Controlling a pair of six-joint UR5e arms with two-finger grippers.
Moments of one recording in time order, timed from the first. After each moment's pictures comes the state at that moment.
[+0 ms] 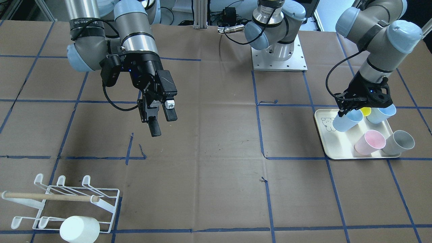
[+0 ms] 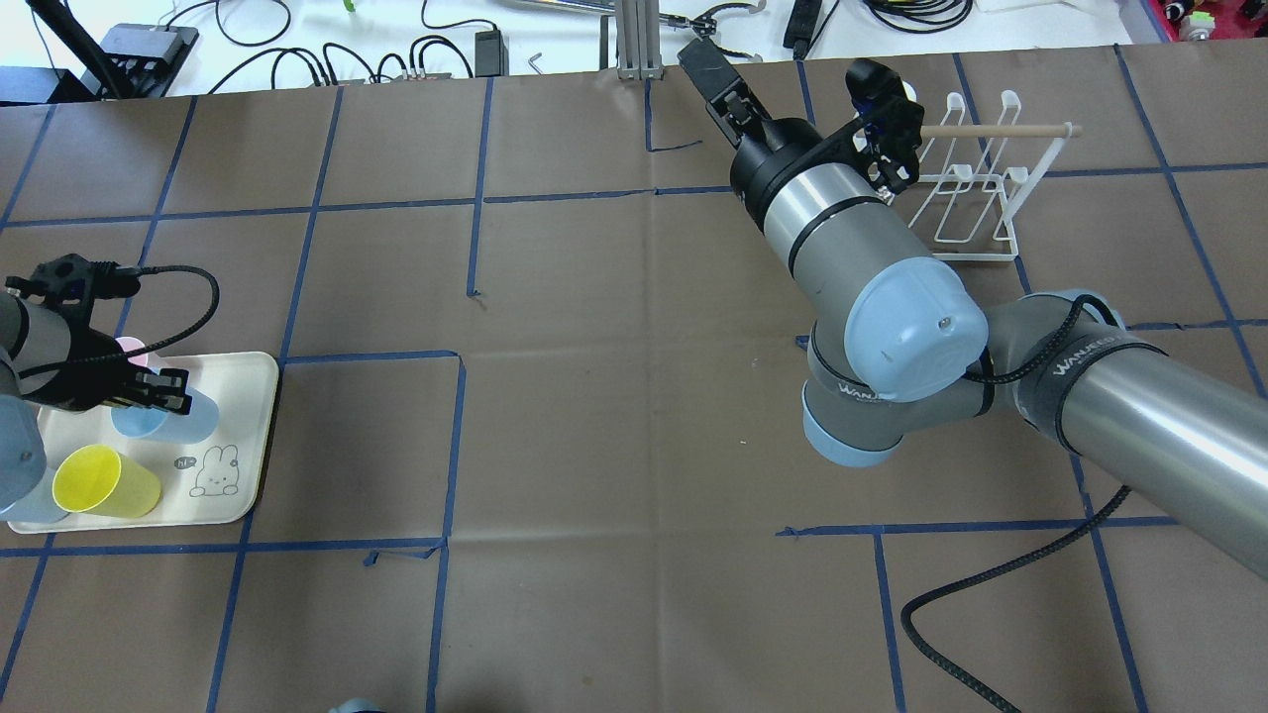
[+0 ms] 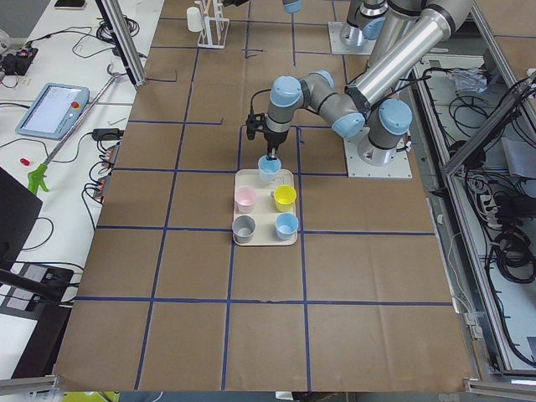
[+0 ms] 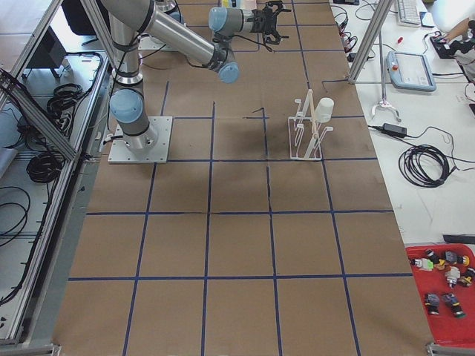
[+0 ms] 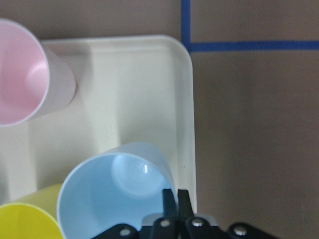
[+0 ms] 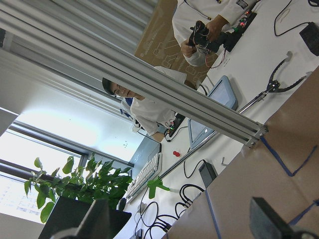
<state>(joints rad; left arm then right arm) -0.98 -1.50 -2.12 -1.00 1.47 0.64 1.79 -1.33 2.08 -3.66 -1.45 1.16</state>
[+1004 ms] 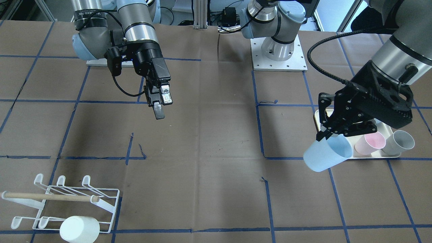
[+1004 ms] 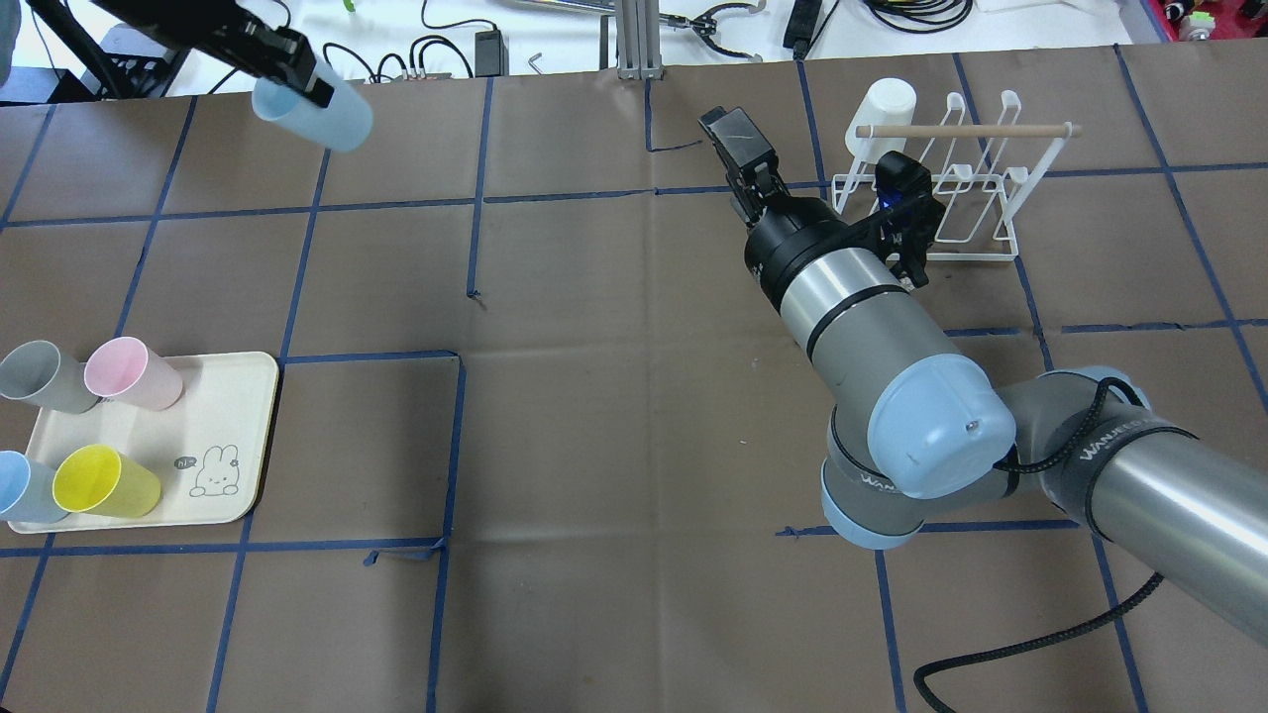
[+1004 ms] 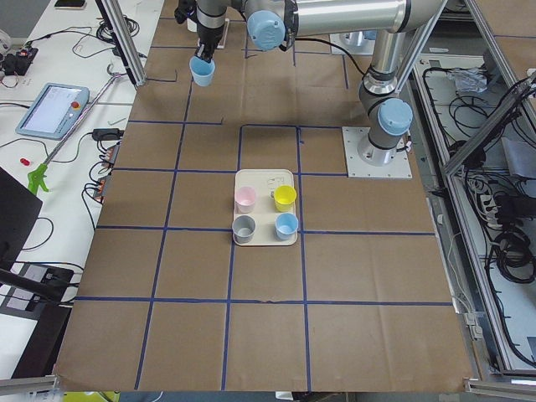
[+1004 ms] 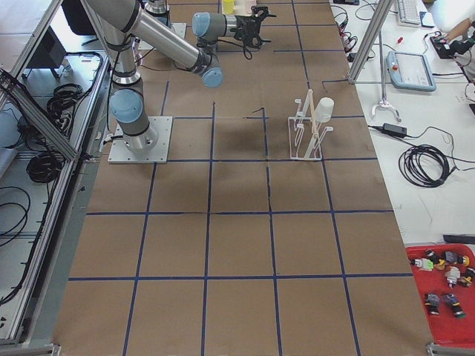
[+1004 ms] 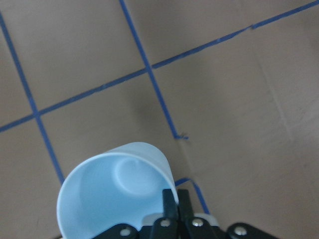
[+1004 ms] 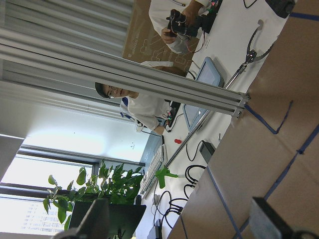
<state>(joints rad) -1.39 -1.75 -1.39 -1.35 1.16 0.62 1.79 -1.41 2.23 -3.70 -1.46 1.31</state>
